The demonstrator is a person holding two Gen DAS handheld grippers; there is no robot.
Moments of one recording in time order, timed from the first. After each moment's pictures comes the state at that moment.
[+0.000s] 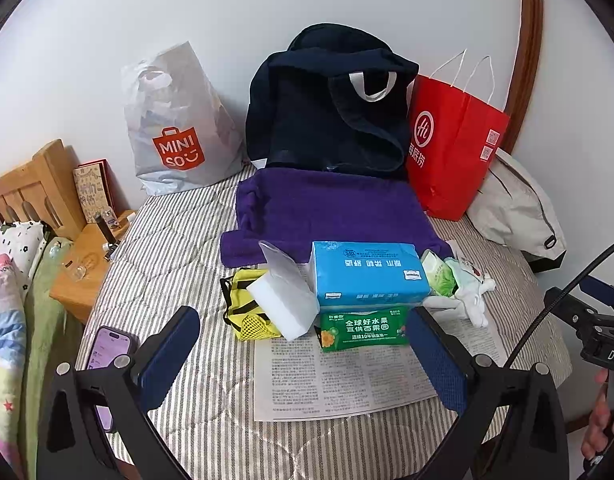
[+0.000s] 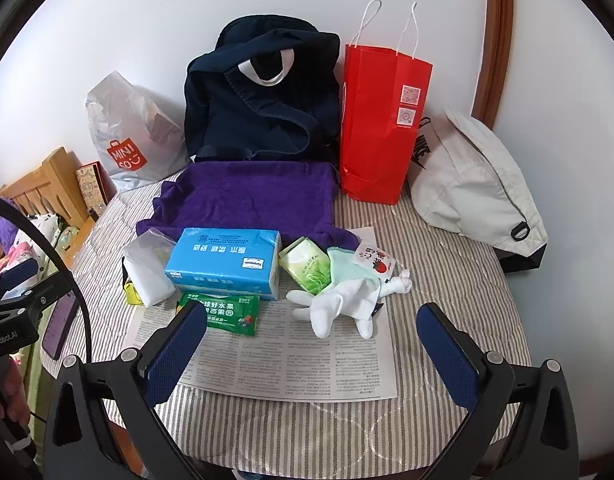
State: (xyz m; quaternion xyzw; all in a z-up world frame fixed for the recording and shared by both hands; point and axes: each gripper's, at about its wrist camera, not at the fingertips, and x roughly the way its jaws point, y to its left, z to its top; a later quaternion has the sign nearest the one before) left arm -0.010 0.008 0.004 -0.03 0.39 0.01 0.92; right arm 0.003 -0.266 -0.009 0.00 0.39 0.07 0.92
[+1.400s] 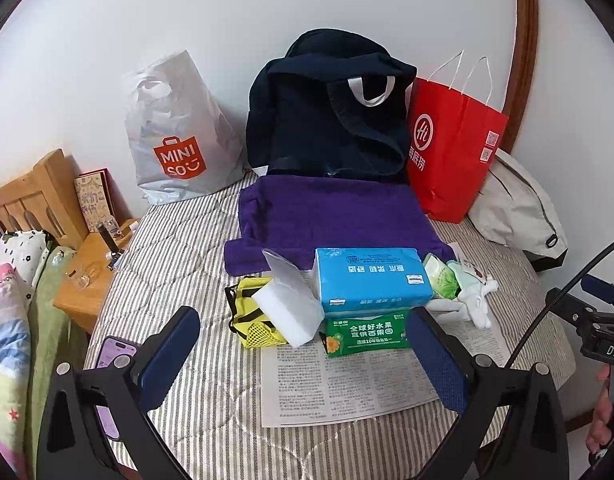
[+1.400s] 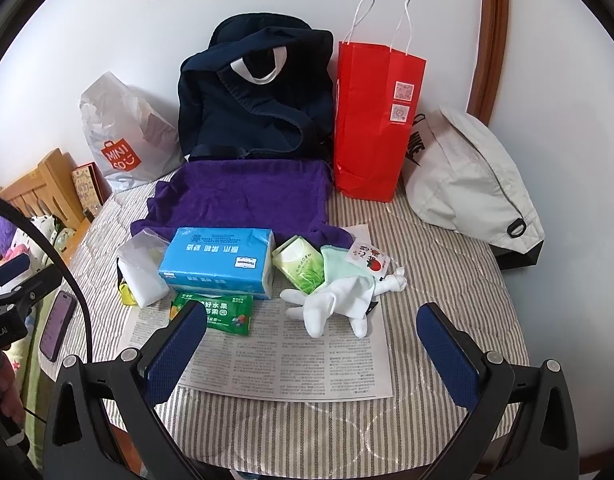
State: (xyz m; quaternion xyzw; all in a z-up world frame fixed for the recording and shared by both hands) left arm -0.008 0.010 0.009 -0.02 0.38 0.01 0.92; right arm 0.006 -0.271 -0.011 0.00 0.39 0.06 0.92
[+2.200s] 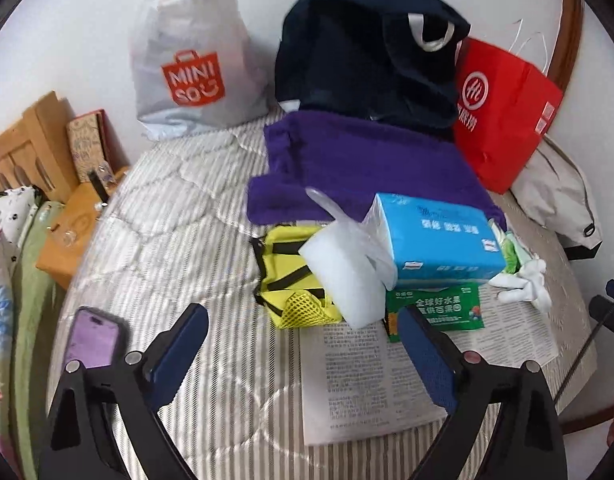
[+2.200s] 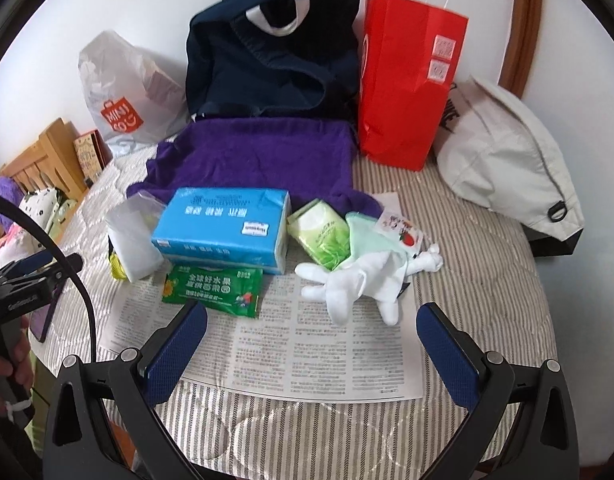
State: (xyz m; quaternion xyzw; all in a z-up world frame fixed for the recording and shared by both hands) left arm 0.033 0.067 -0.081 -0.06 0.44 0.02 0.90; right arm 0.036 -0.247 -0.063 -0.01 0.44 0.09 0.89
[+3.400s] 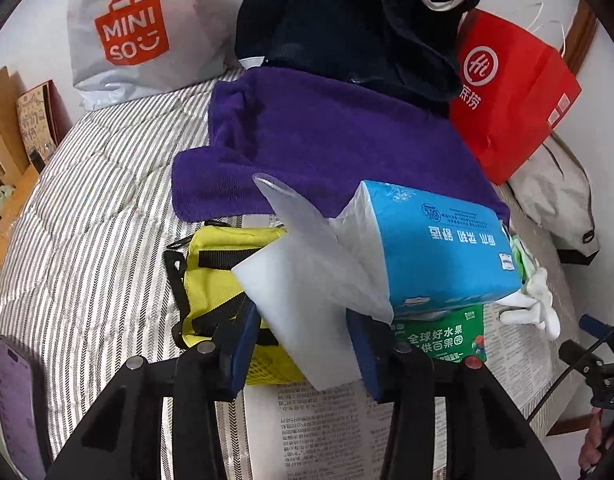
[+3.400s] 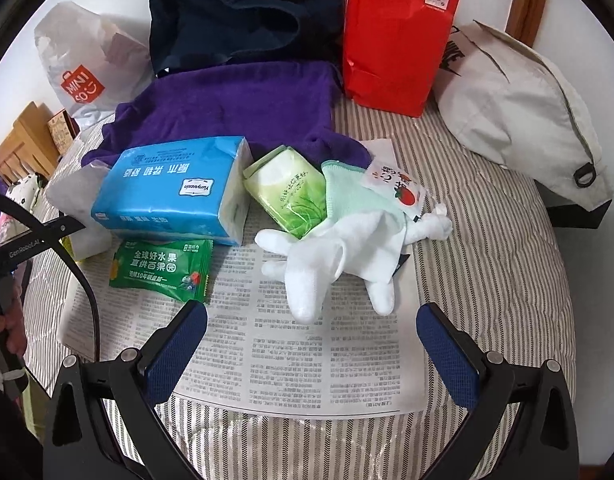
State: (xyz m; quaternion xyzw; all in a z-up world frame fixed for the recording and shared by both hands) left arm 0.104 0.050 -0.130 -0.09 0.49 -0.04 0.87; right arm 0.076 -0.263 -0.124 -0.01 0.51 0.07 0.86
